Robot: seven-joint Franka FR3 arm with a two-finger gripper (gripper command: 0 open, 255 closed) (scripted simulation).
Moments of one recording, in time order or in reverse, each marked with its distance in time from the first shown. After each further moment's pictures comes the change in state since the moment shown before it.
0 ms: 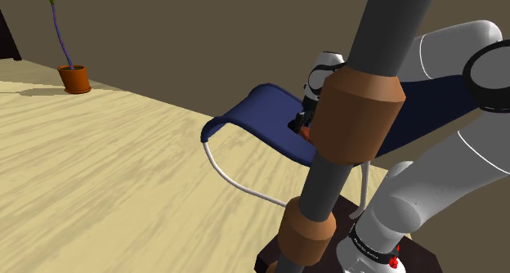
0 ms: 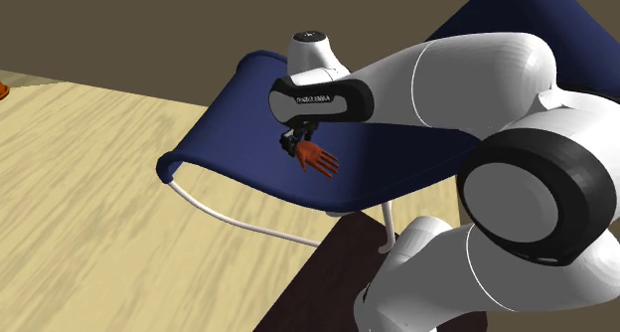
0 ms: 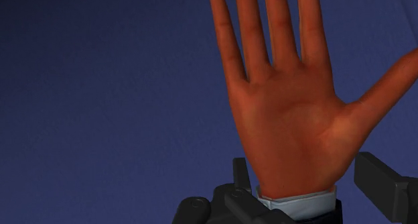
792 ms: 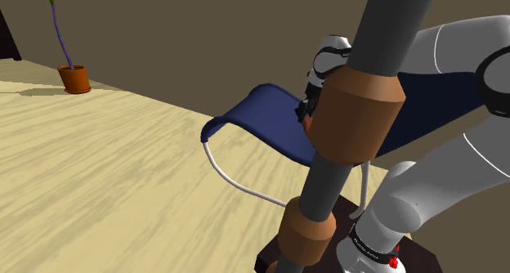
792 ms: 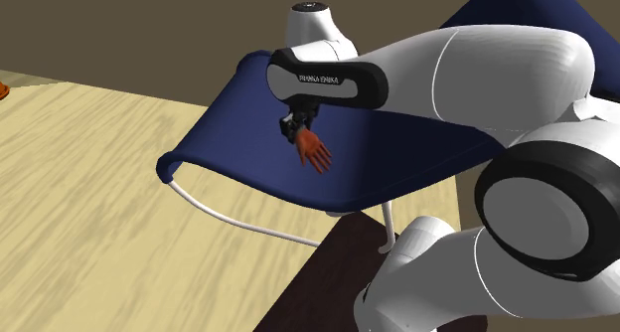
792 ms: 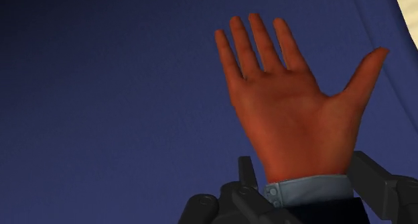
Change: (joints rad) arm -0.002 -0.052 0.022 0.103 -0.007 -0.157 0.016
